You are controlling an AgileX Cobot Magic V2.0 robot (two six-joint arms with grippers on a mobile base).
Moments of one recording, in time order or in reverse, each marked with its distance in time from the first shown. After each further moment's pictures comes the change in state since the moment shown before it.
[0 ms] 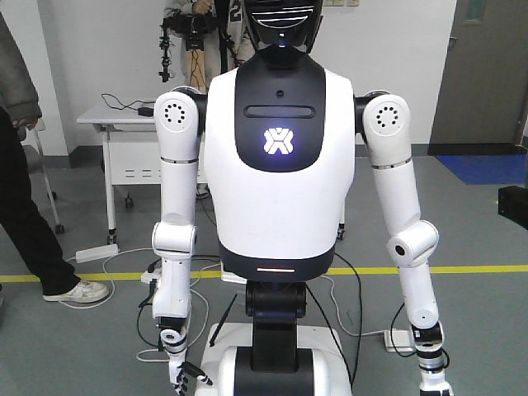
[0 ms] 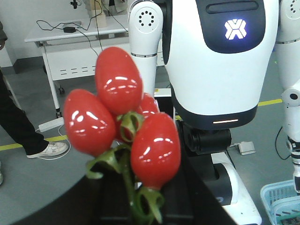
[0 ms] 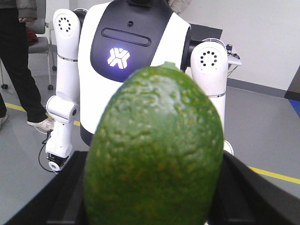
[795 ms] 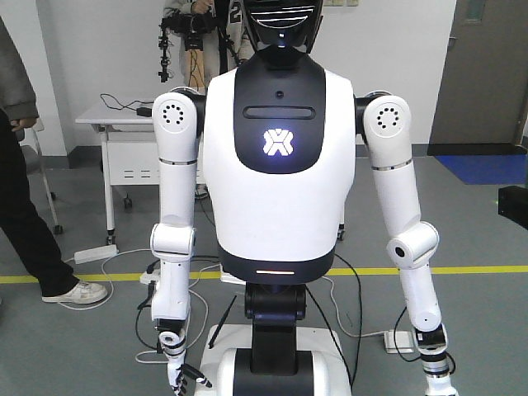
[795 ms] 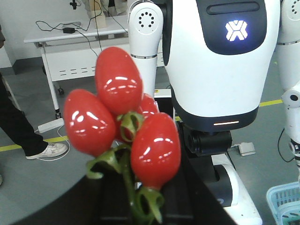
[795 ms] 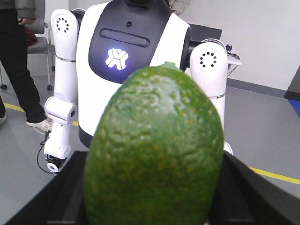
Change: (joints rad) left arm 0.000 0.000 0.000 0.000 0.000 0.000; right arm 0.000 0.000 0.000 0.000 0.000 0.000
